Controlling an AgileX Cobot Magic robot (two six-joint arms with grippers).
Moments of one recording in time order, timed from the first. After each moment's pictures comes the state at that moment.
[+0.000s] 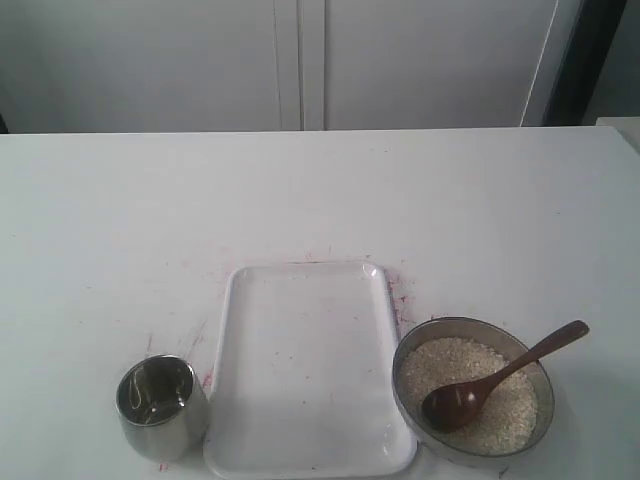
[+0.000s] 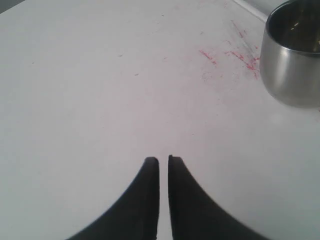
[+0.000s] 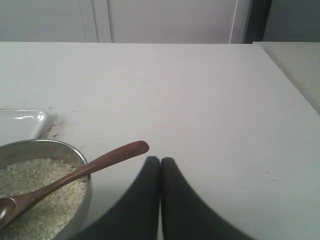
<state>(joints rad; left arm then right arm) -0.10 0.00 -0.02 0.00 0.39 0.24 -0.06 0.01 -0.01 -0.08 0.34 0.10</state>
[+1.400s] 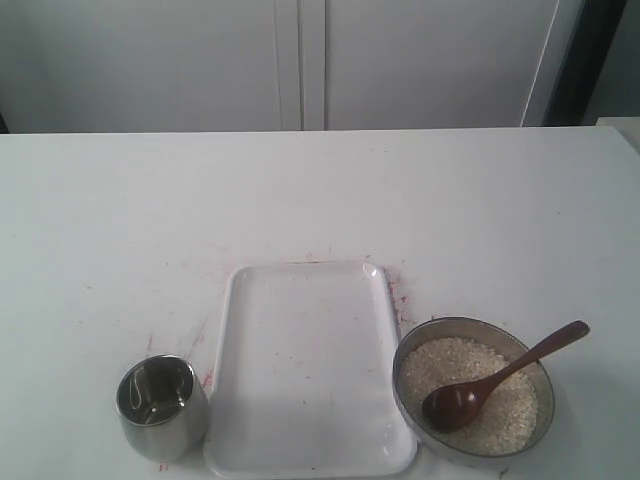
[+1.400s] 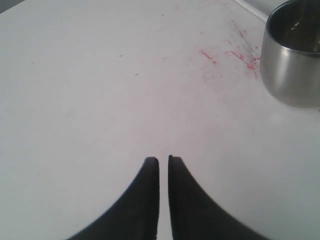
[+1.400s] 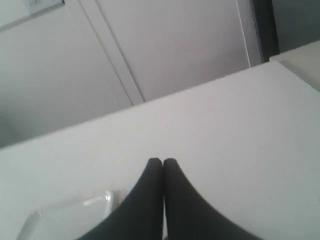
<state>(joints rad) -0.10 0.00 -0.02 0.00 0.39 0.24 -0.05 0.13 -0.30 -0.06 0.40 0.40</state>
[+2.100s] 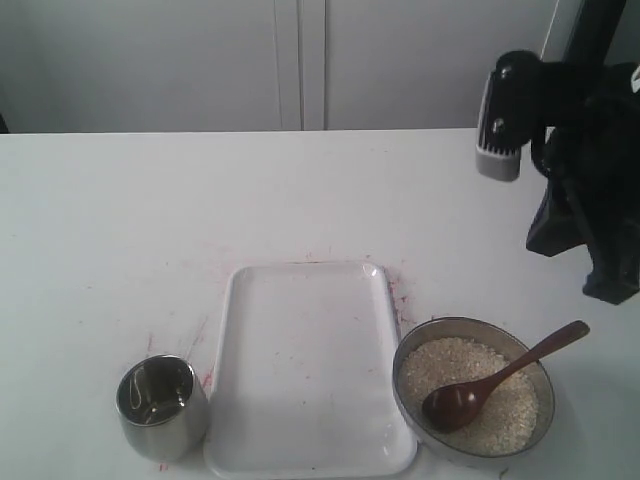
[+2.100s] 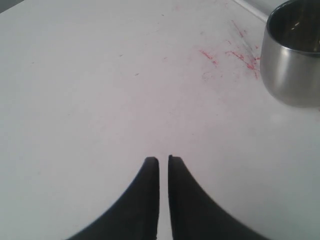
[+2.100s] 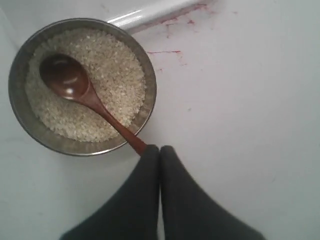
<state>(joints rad) -0.10 0.00 -0.02 0.00 0.39 0.24 0.18 1.34 -1.19 0.08 1.18 -1.01</state>
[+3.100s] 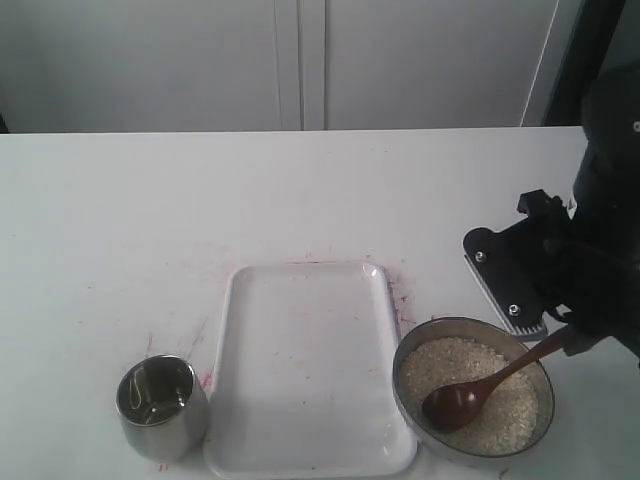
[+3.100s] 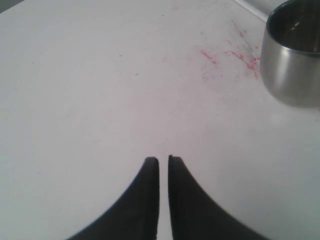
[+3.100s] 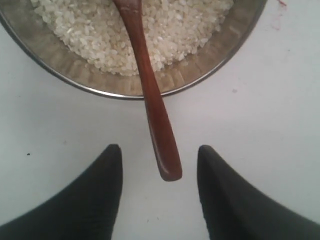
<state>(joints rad) -0.10 0.00 -0.02 0.00 0.39 0.24 0.21 1.51 -1.01 -0.17 1.05 -1.40</state>
